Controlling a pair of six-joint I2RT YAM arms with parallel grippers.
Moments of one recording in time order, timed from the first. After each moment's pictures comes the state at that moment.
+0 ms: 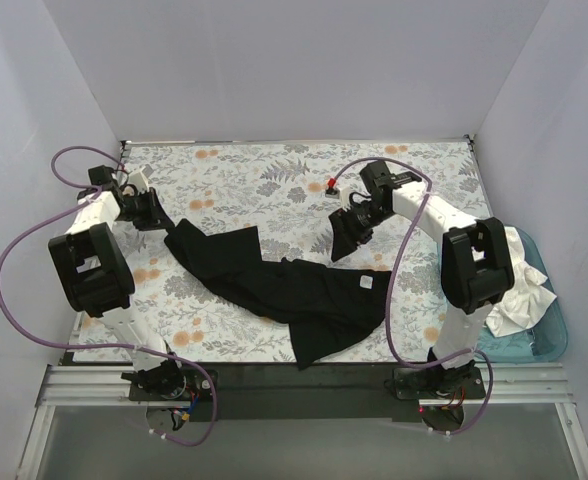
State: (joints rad) left arm 0.35 1.85 1.35 -0.66 0.66 0.18; right arm 0.38 1.81 1.38 -0.91 -0.76 -0.36
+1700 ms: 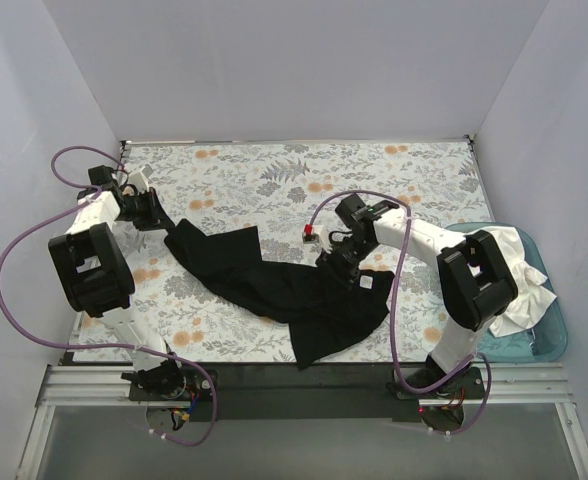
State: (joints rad) left arm 0.35 1.85 1.35 -0.66 0.66 0.17; right arm 0.61 1.74 1.18 -0.90 -0.77 -0.50
